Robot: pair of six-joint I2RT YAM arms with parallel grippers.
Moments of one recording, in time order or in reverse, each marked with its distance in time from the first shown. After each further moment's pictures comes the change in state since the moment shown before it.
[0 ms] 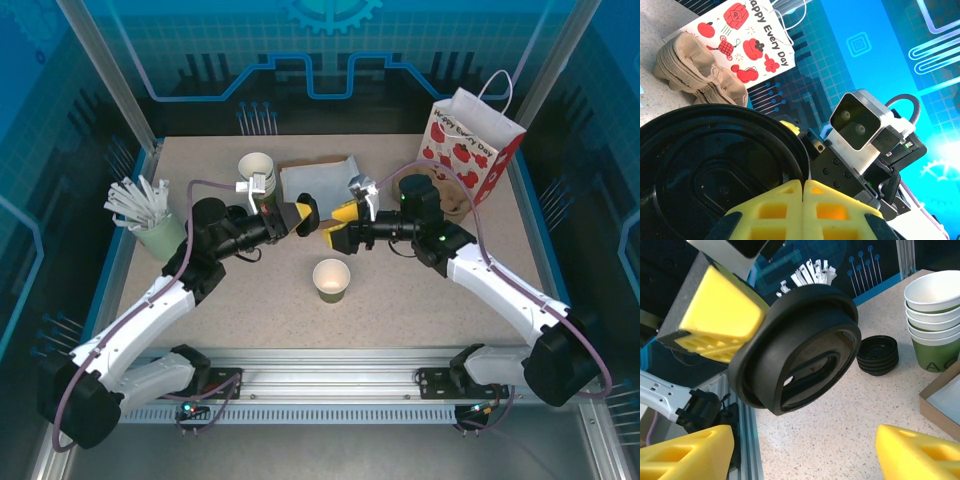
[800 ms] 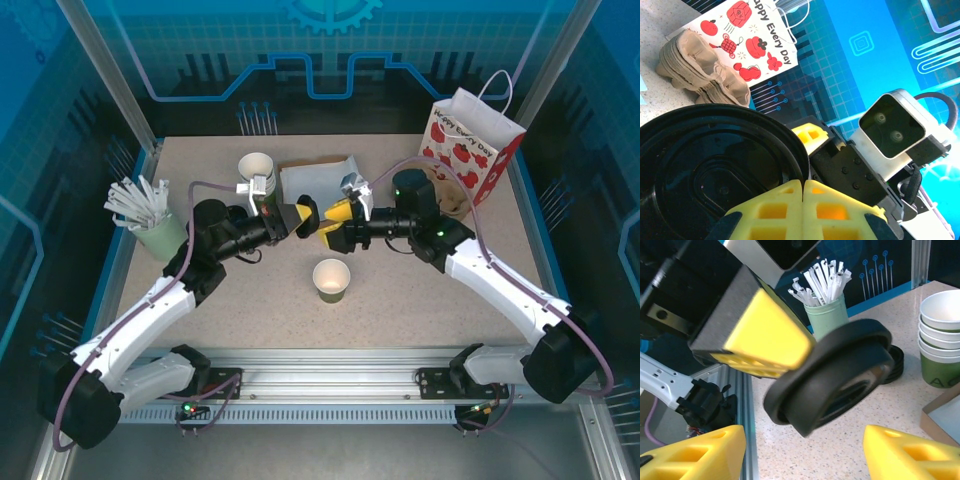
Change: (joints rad) left arm -0.002 0.000 -0.017 0.008 0.000 0.000; right arm 0.046 0.019 0.083 -0.077 0.005 -0.082
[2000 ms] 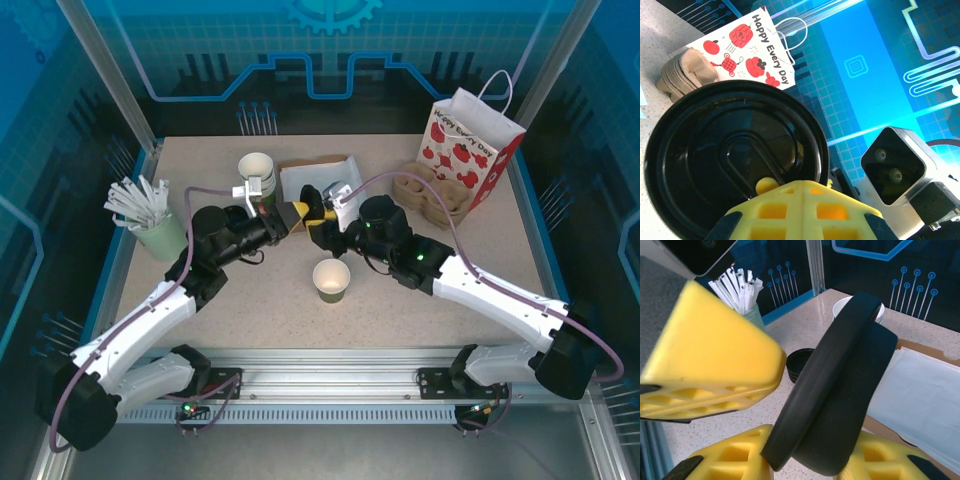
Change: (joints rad) left arm -0.029 -0.019 -0.042 0.080 -0.117 -0.060; right arm 0.274 -0.016 -0.016 0.034 0.729 0.061
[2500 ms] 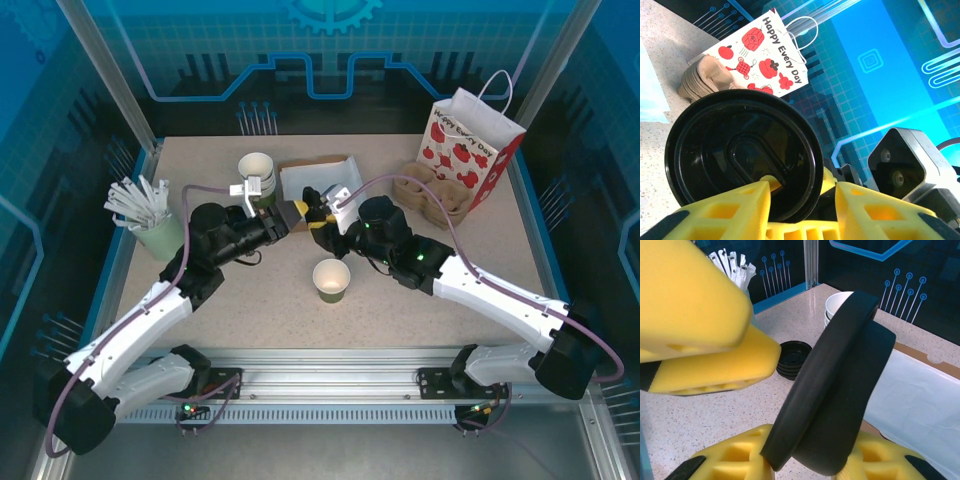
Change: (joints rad) left arm -0.002 -0.017 0.056 -0.142 -0.022 0.117; right arm 0.003 -0.001 0.000 -0.034 0.022 -0.105
